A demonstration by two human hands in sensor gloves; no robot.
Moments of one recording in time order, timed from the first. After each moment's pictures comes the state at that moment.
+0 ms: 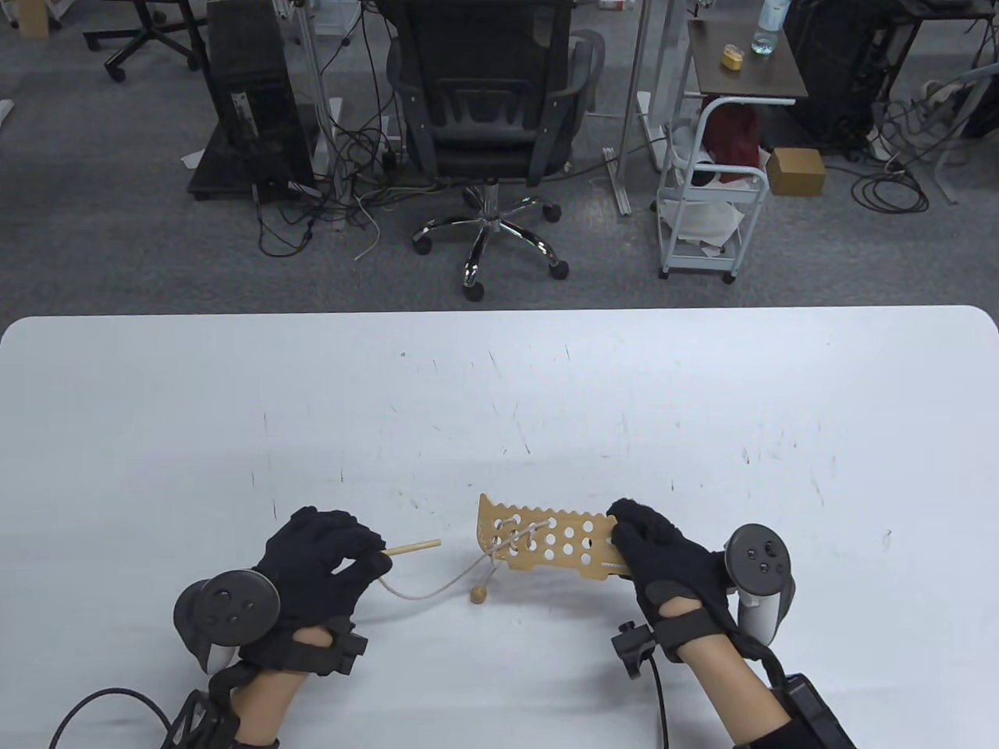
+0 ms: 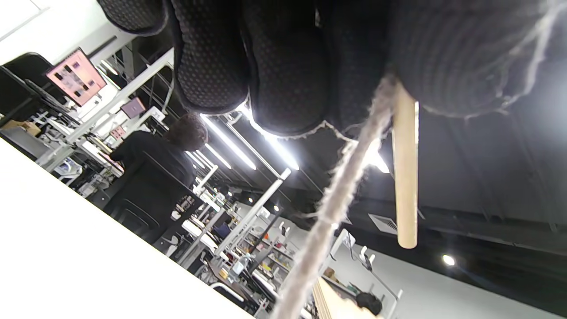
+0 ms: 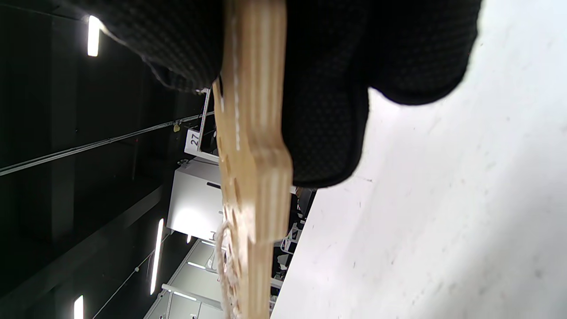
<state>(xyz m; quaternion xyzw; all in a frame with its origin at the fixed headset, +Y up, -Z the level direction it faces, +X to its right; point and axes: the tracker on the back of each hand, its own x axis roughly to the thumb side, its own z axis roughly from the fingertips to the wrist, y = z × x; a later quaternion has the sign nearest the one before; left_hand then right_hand) -0.257 -0.688 -0.280 0.20 -0.16 0.37 0.89 0.183 -0.736 -0.311 0.03 -0.04 0.77 0.64</state>
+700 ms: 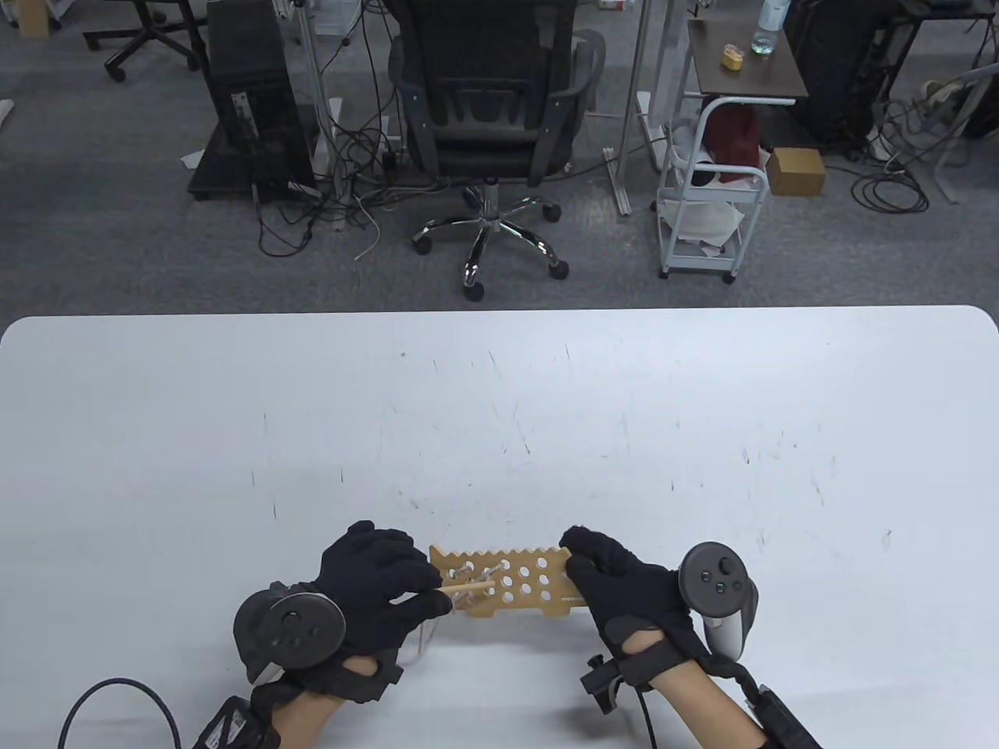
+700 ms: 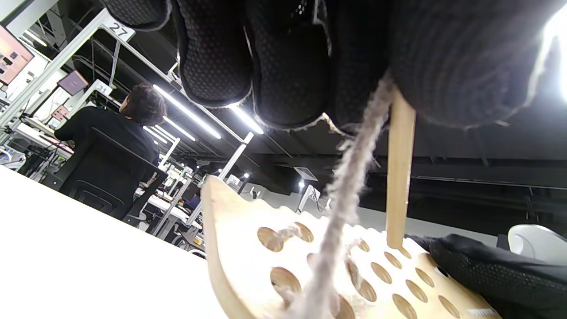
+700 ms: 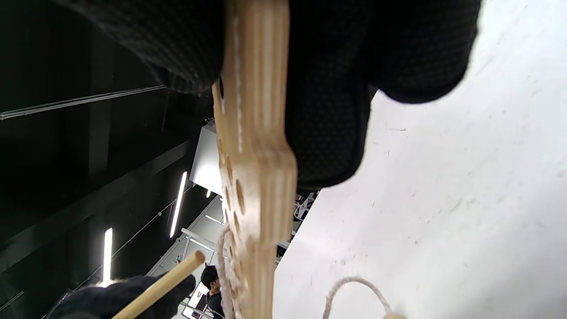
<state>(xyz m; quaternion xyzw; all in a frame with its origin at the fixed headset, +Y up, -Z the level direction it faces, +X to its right) -0.206 -0.686 -0.263 0.18 -0.24 0.32 0.90 0.140 -0.727 -0.289 0.11 -0.03 0.80 0.59</state>
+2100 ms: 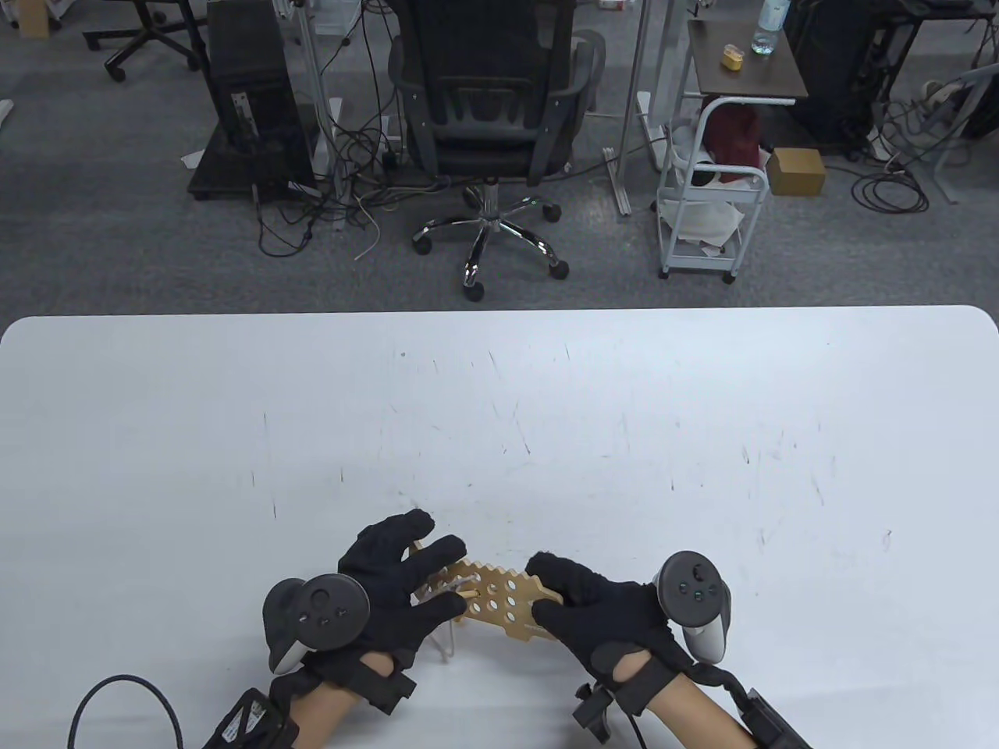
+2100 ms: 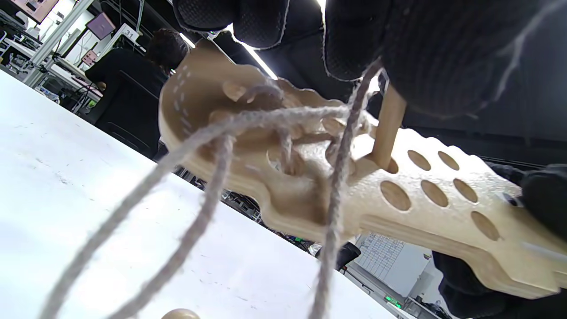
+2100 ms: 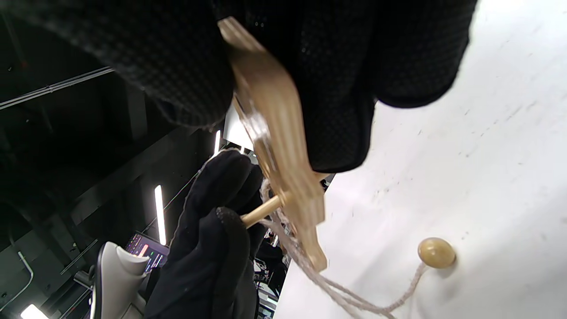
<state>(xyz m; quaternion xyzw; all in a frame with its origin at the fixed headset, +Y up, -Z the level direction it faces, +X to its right) -0.194 -0.707 -0.275 0.09 -0.22 0.34 0.91 0.115 -0.726 -0.279 0.21 0.03 0.76 0.61</state>
